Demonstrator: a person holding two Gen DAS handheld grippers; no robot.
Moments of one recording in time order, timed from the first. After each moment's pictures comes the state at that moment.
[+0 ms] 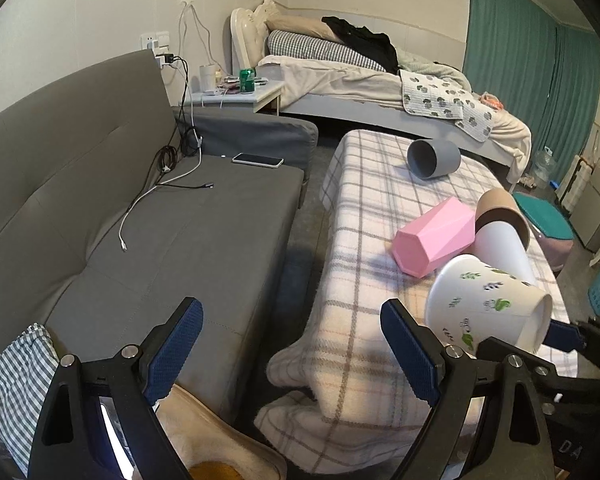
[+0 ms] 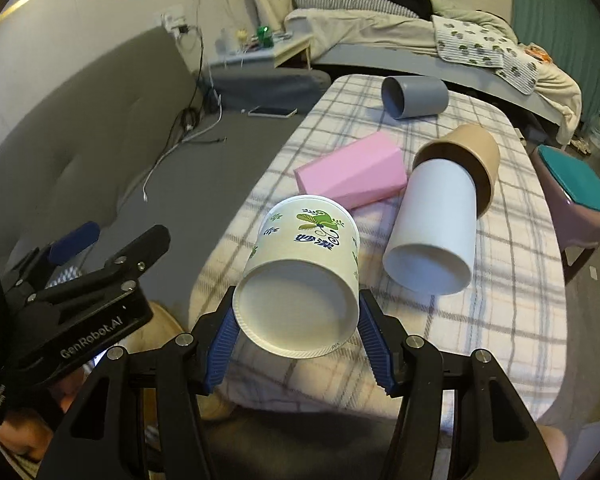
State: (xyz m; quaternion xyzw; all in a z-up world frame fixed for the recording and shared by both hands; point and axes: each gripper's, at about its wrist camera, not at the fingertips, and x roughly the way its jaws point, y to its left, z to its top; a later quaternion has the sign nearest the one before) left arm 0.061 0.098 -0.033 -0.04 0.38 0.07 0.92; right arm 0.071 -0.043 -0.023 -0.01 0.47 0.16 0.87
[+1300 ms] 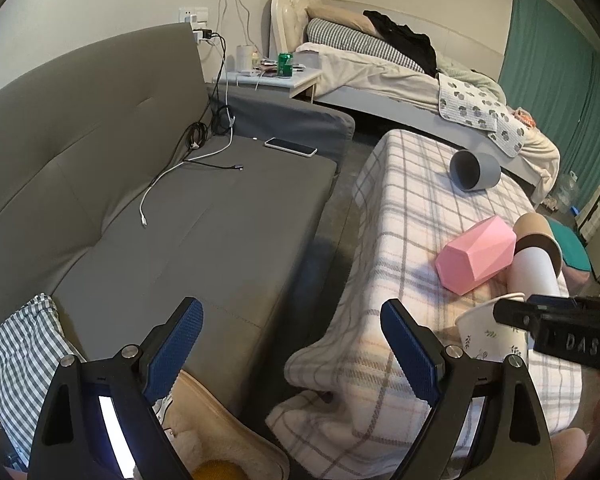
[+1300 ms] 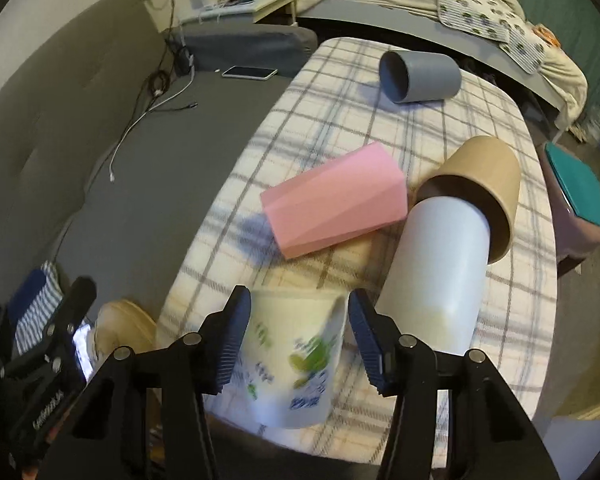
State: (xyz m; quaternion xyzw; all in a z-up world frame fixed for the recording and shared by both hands) left arm 0.072 0.135 -0.042 -0.09 0.40 0.12 0.91; right arm 0.153 -0.025 -0.030 -0.04 0.55 0.13 0.82
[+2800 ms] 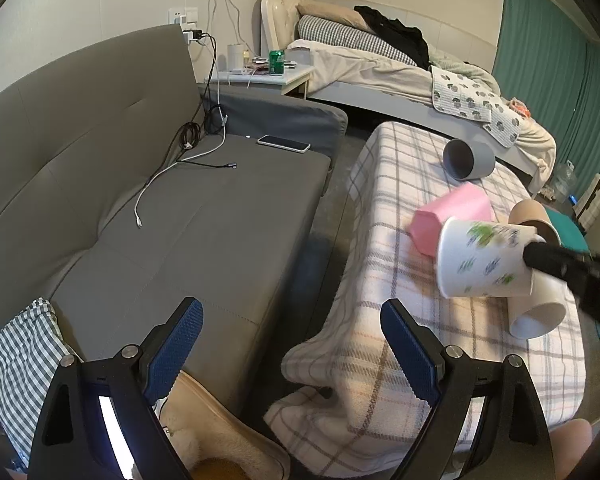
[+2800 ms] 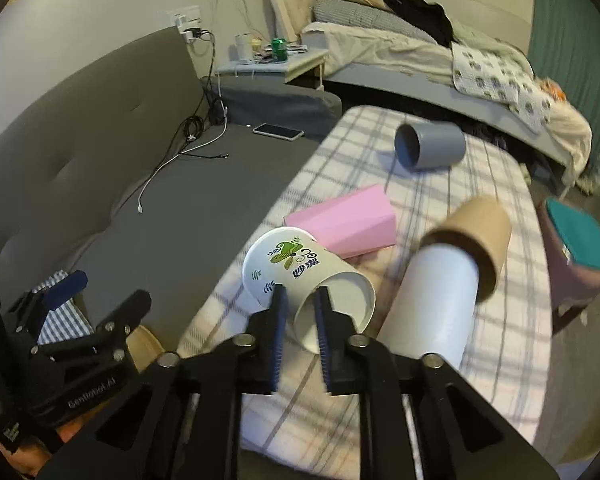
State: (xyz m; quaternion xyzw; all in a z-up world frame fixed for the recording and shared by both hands) left arm 0.071 0.124 -0.046 -0.08 0.40 0.11 0.91; right arm 0.125 -0.026 0.000 -0.06 0.44 0.17 0.88
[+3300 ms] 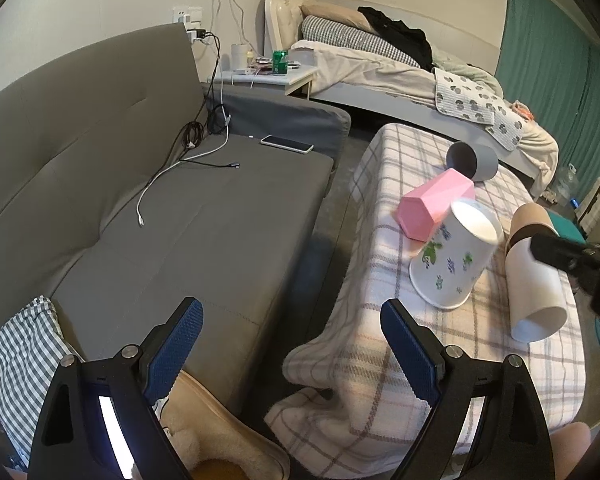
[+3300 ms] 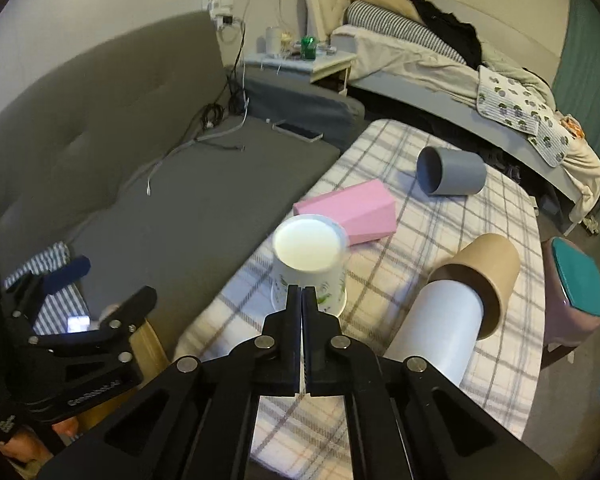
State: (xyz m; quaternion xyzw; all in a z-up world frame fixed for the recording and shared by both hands) left arm 0.072 0.128 -0.045 -0.08 0.40 0.11 0.91; right arm 0.123 -0.013 0.008 -0.10 0.42 0.20 0.88
